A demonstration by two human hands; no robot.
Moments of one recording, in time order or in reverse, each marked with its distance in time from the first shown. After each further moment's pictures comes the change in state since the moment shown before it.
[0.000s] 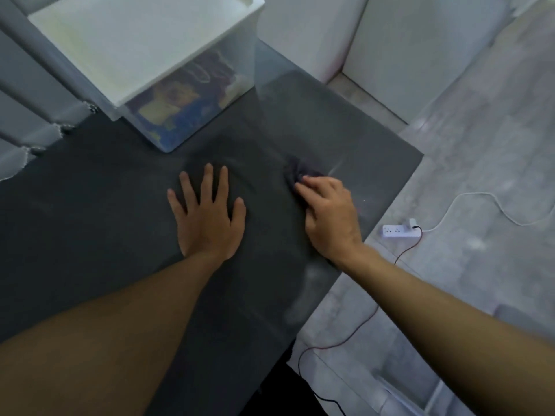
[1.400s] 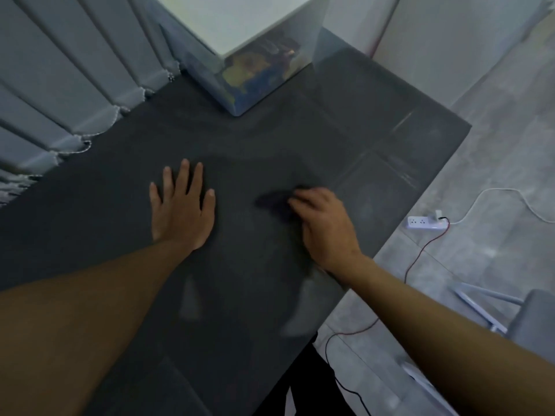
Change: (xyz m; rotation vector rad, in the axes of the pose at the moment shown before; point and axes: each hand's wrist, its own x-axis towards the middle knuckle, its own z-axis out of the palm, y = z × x) left_hand -0.056 -0.173 -0.012 -0.010 -0.039 -0.021; right_hand -0.075 -0.123 0.042 0.037 -0.056 -0.146
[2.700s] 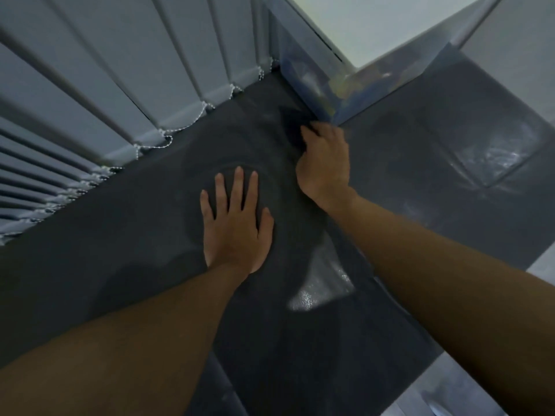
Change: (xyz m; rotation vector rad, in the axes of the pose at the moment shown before) left_hand 0.007 -0.043 0.010 0.020 0.065 -0.065; right_hand 0.202 -0.088 0.088 -0.085 -0.084 0.131
